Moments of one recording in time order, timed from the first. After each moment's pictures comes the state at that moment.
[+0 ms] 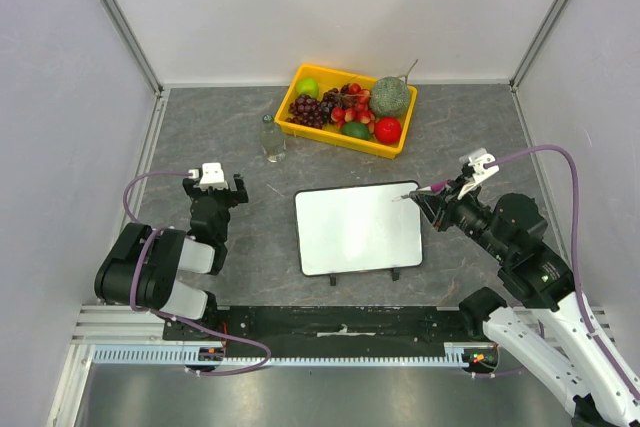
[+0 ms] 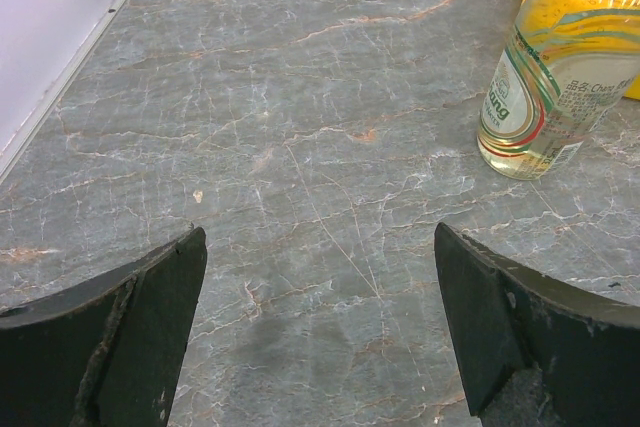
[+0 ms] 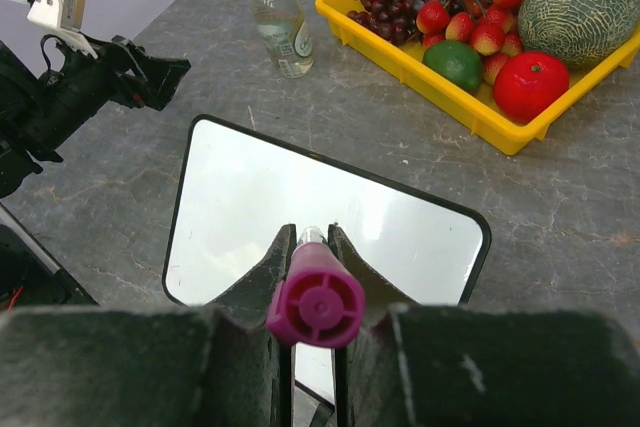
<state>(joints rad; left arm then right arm) -0.17 1.46 0.15 1.25 -0.28 0.03 0.53 0.52 0.78 -0.40 -0.12 0.21</state>
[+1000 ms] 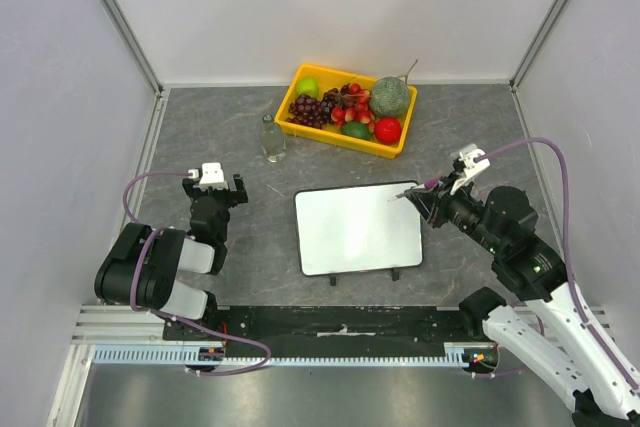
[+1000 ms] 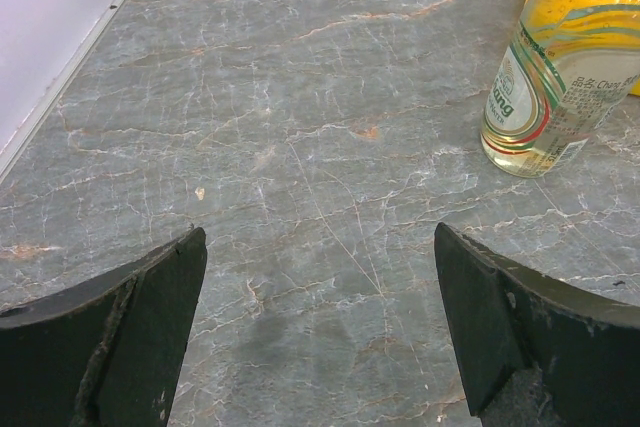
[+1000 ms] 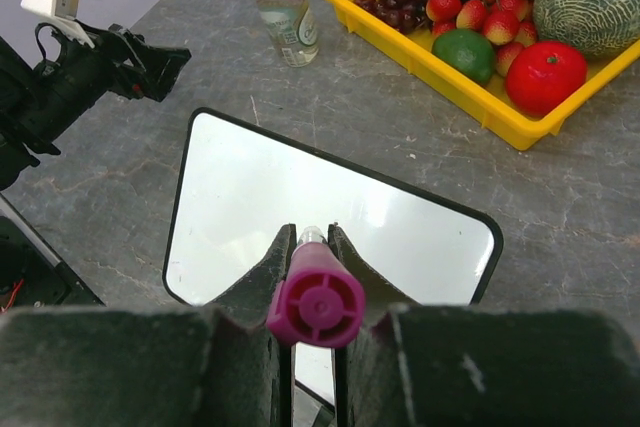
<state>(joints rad) -0.16 1.46 0.15 1.24 -0.28 0.03 0.53 0.56 0.77 -0.39 -0.14 0.21</state>
